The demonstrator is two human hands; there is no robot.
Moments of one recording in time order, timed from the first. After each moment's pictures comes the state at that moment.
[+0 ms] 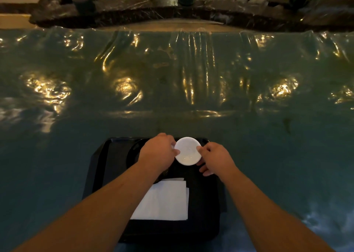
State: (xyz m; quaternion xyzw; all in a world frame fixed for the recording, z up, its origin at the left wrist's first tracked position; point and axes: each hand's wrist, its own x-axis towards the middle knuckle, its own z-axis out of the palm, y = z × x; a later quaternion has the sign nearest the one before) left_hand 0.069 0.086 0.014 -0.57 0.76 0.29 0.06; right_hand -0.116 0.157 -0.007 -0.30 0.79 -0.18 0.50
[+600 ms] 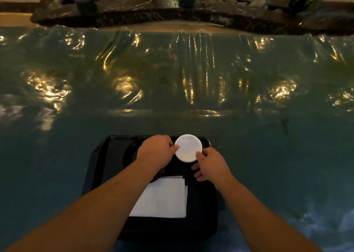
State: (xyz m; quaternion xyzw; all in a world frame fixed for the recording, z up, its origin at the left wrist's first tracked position) left_hand 0.072 0.090 0.018 -0.58 0.76 0.27 0.09; right_hand -0.098 0.178 -0.011 -0.27 0.79 -0.21 0.51
